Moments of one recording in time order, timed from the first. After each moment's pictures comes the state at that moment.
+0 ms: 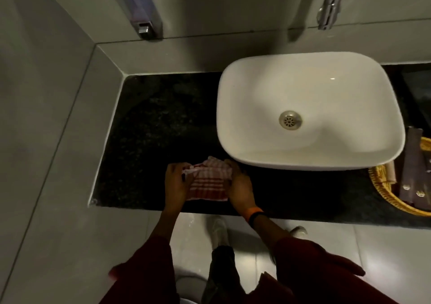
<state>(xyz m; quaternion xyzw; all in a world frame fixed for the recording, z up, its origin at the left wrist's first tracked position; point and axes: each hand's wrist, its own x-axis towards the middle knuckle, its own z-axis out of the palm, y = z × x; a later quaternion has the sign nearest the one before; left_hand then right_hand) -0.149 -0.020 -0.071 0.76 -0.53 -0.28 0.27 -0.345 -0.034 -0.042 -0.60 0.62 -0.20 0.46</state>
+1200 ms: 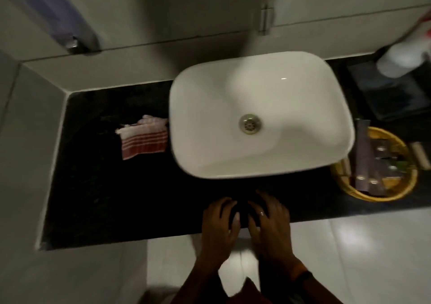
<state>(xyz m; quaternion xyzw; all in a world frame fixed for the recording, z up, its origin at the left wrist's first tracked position) -0.392 0.037 -0.080 0.59 -0.72 -0.25 0.24 -0.551 0.056 -0.058 -0.67 0.71 -0.16 0.13</state>
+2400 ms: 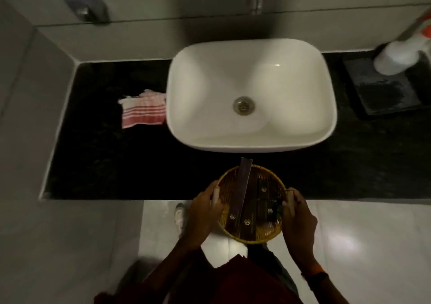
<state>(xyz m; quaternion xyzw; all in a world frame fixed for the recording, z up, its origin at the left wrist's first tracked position) -0.356 0.062 -0.025 0.72 -0.49 -0.46 0.19 -0.577 0.091 -0.029 -0.43 0.79 -0.29 0.33</state>
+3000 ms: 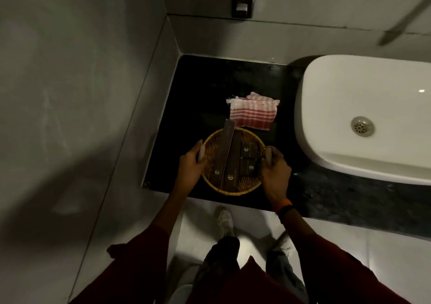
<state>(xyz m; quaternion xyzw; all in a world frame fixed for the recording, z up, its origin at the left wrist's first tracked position) 0.014 -0.028 -0.040 0.75 -0.44 -0.41 0.27 -0.213 -0.044 -0.038 -0.50 0.72 -0.31 0.37</state>
